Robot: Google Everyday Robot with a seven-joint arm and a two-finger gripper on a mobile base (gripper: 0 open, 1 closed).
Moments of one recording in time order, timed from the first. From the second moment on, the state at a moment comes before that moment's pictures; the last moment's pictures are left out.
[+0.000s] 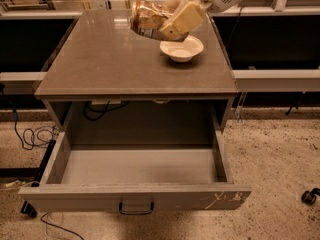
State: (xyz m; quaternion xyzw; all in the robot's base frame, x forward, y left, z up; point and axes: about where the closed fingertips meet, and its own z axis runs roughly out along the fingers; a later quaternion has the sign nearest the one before) arm 0.589 -0.028 1.029 -0.64 0.63 0.22 0.38
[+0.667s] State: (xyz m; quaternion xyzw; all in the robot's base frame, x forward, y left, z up) arm 0.575 -0.023 1.017 -0.65 0.63 0.22 0.38
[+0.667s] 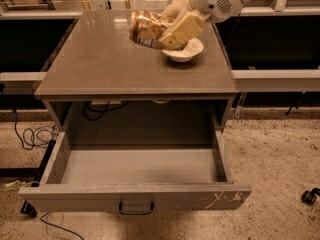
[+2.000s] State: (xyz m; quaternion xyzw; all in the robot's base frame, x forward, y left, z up) arm 0.475 -0.013 0.969 -0.66 0.59 0.20 0.43
